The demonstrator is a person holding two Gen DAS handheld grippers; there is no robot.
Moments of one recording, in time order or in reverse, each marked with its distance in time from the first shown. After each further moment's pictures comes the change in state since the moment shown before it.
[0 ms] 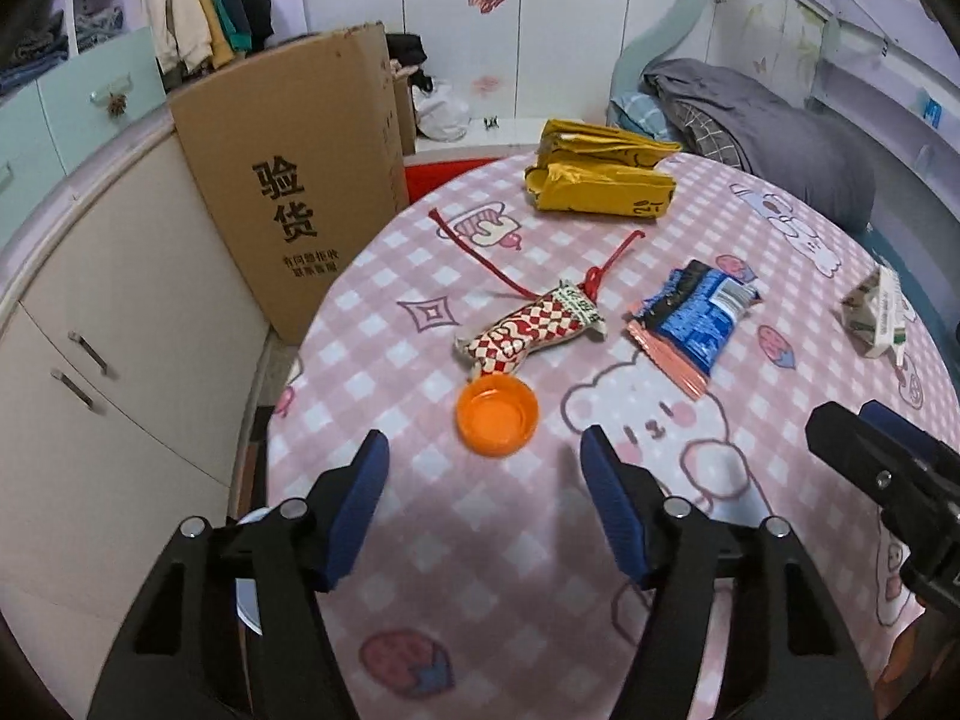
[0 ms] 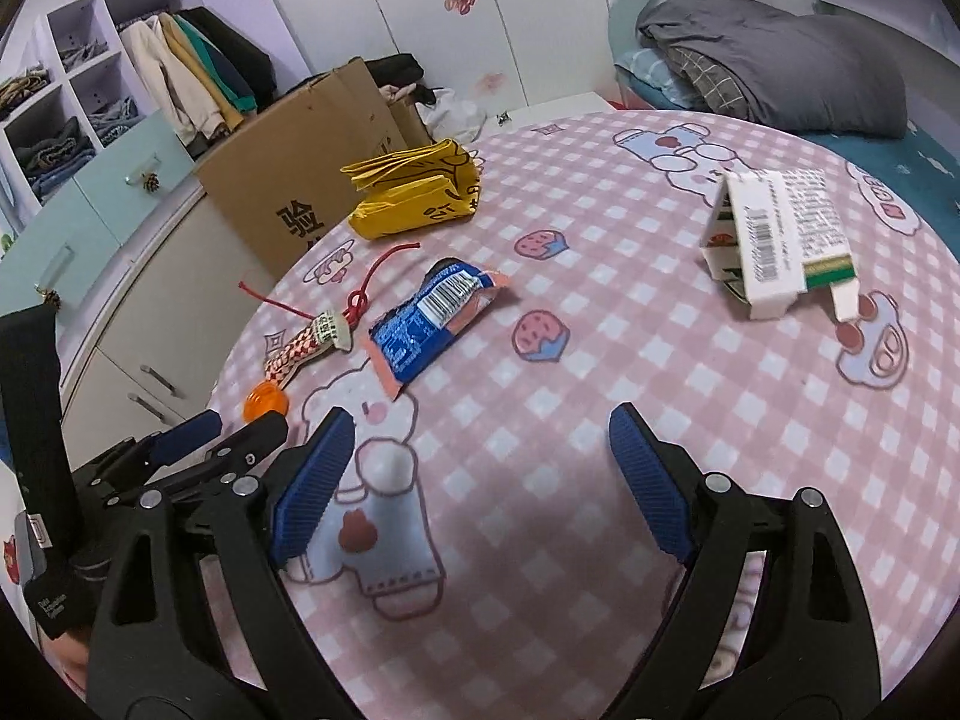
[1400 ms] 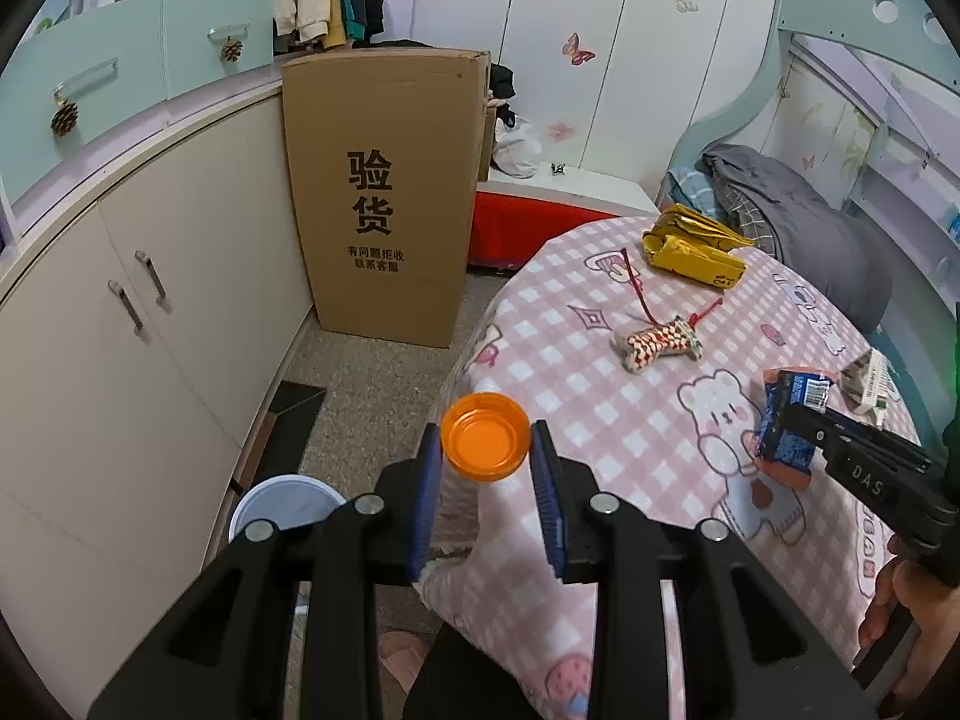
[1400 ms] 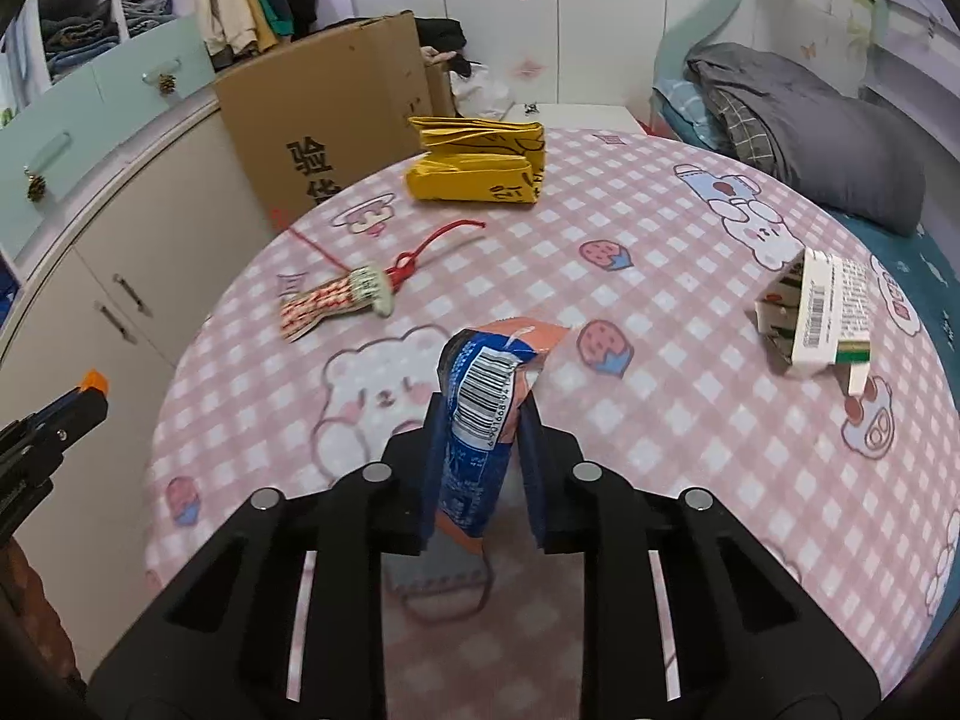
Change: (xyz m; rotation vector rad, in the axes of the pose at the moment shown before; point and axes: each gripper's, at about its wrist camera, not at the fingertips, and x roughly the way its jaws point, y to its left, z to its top) left arm -0.070 0.093 -0.045 -0.208 -0.101 0.006; right arm 0.006 0.048 -0.006 -0.226 0.047 -0.089
